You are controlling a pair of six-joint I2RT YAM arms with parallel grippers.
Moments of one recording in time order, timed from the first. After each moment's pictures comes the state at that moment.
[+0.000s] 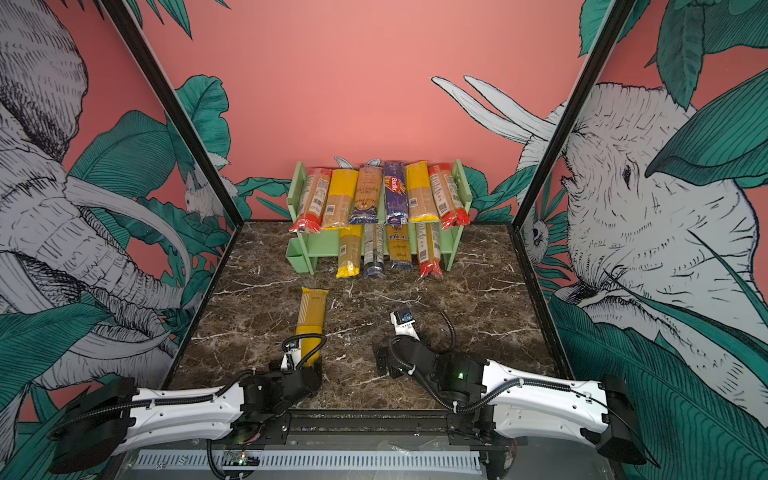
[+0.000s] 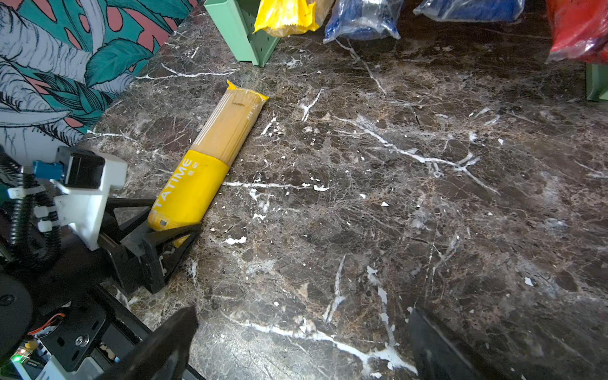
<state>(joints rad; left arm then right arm) -1.22 0.94 0.13 -0.25 -0.75 -0.95 1.28 0.95 0.70 -0.48 0.49 0.70</state>
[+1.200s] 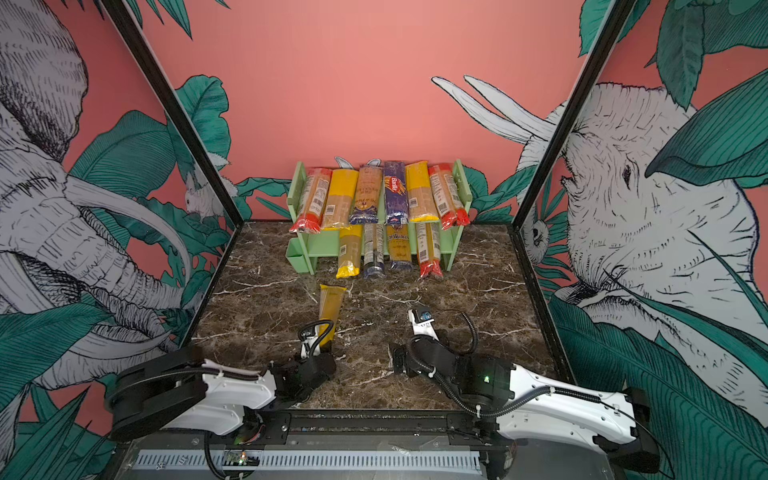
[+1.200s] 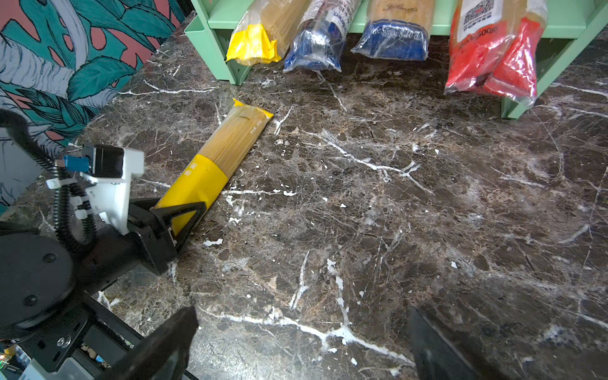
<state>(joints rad) -1.16 1.27 0.20 0.22 -0.72 -0.86 1.28 0.80 0.74 -0.68 0.56 0.70</state>
